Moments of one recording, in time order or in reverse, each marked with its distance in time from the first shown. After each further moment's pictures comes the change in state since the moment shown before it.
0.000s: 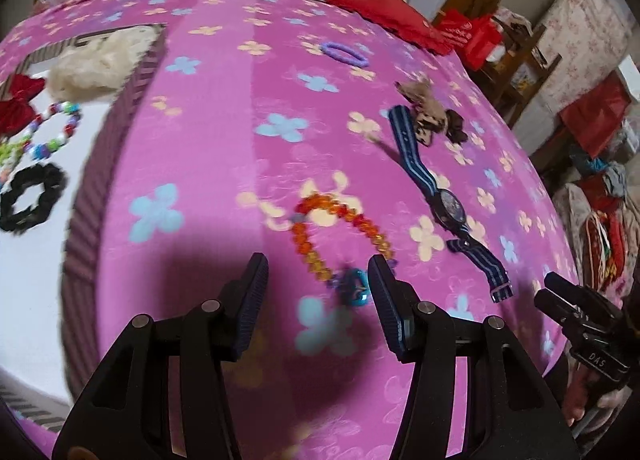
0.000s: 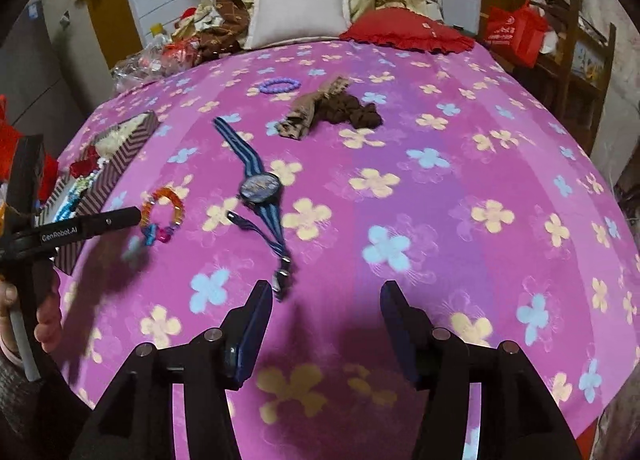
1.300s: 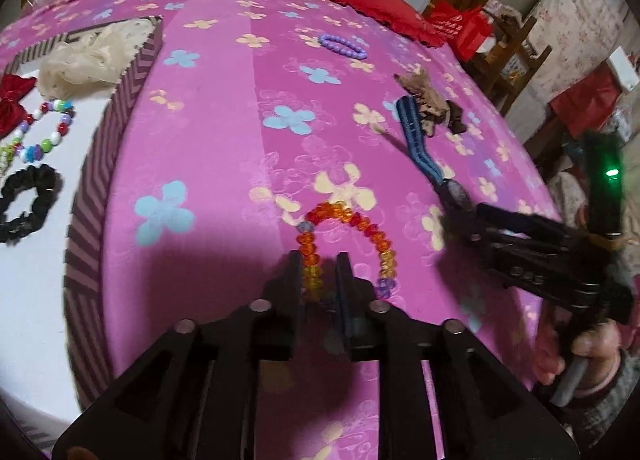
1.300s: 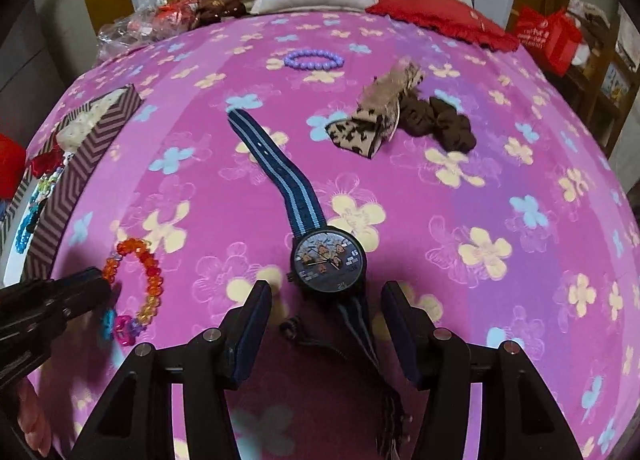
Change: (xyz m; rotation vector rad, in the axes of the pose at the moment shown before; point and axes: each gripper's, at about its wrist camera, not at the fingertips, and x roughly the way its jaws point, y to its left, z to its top) left arm 0.001 0.019 -0.001 0.023 0.012 -0.062; right arm 0.103 0.075 0.068 -0.073 0.097 -0.057
